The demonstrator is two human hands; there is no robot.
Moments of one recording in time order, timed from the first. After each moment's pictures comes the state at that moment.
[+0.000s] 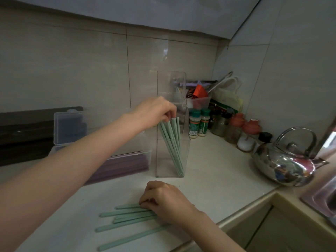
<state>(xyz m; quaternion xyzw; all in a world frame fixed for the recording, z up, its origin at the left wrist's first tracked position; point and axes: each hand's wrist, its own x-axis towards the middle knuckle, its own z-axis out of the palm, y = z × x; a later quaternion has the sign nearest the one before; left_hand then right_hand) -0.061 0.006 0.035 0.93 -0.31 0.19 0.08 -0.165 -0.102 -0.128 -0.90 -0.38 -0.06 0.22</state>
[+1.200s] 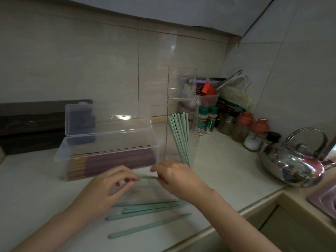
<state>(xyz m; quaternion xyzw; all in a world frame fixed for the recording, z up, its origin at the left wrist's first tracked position) -0.193 0.114 -0.118 0.88 -0.28 0.17 0.34 -0.147 -0.105 -0.101 -0.89 -0.40 -0.17 0.14</state>
